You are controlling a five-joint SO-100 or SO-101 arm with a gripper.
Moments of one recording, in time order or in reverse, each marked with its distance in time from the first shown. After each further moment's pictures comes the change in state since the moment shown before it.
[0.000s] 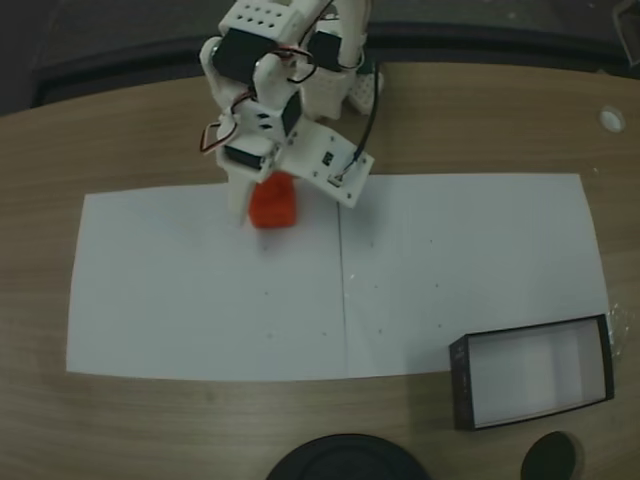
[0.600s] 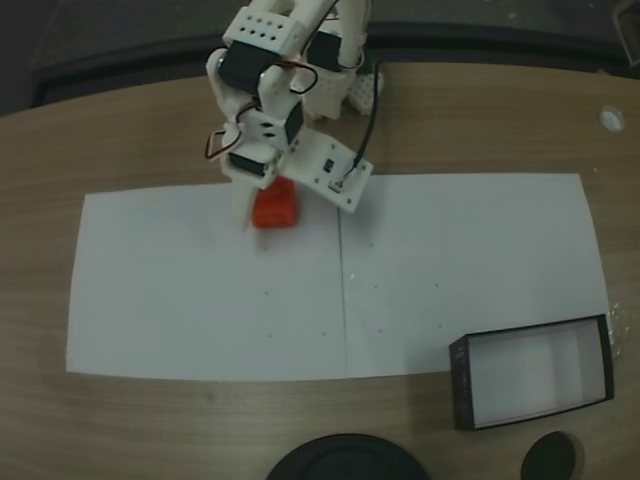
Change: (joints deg) arm 0.2 0.0 6.3 -6.9 -0.2
